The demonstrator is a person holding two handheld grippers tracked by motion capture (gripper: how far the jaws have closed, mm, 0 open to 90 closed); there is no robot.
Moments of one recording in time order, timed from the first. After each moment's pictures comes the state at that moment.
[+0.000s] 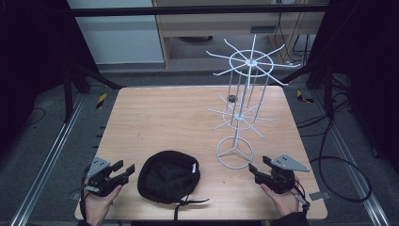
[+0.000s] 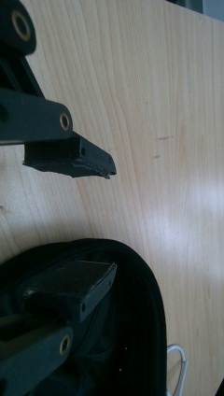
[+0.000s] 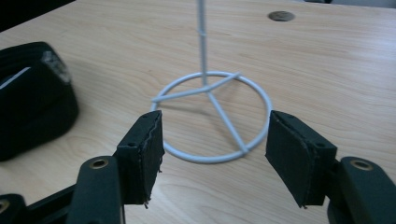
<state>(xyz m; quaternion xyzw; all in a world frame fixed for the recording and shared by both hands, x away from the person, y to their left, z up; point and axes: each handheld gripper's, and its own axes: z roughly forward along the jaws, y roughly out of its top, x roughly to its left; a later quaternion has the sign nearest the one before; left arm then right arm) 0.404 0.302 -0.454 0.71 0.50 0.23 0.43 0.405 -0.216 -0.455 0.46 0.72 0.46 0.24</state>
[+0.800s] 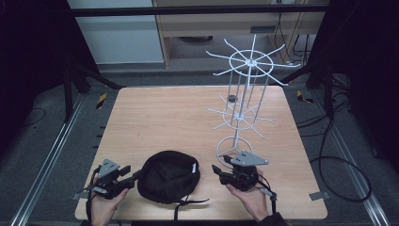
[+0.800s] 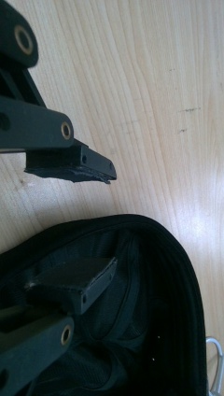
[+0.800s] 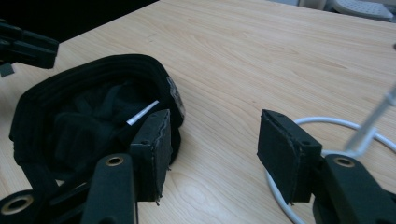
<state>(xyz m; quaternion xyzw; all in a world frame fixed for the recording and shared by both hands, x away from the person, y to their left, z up) 0.403 0.286 -0.460 0.74 0.50 0.20 0.40 0.414 -0.119 -0.435 0.38 0.77 0.48 0.19</state>
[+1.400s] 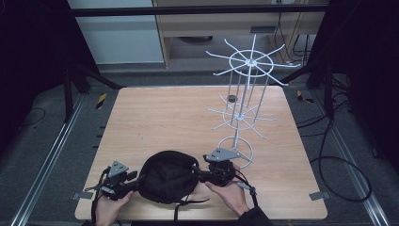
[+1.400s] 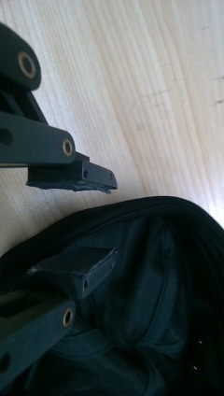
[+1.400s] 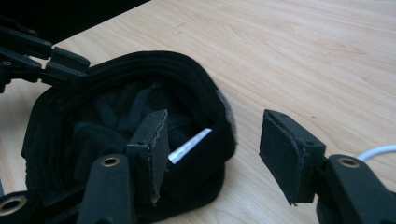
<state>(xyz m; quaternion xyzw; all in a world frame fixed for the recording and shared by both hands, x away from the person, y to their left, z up) 0.408 0.273 -0.475 0.77 0.49 0.17 0.36 0.433 -0.062 -0.446 0.35 0.79 0.47 0.15</state>
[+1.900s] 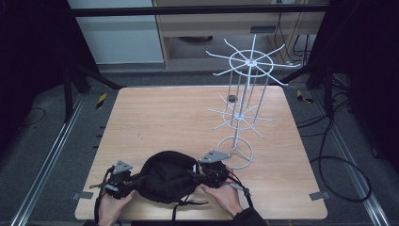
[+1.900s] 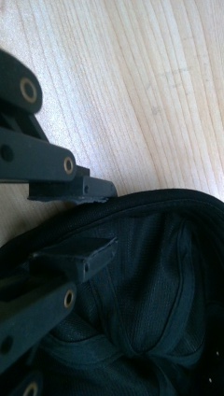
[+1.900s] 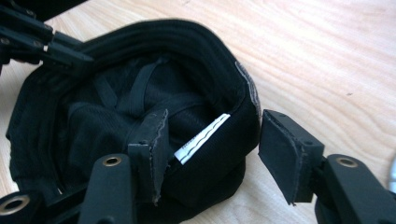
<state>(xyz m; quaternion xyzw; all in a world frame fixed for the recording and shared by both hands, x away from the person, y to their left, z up) 0.415 0.269 -0.481 0.78 0.50 0.14 0.34 0.439 -0.047 -0.468 0.36 0.81 0.44 0.12</state>
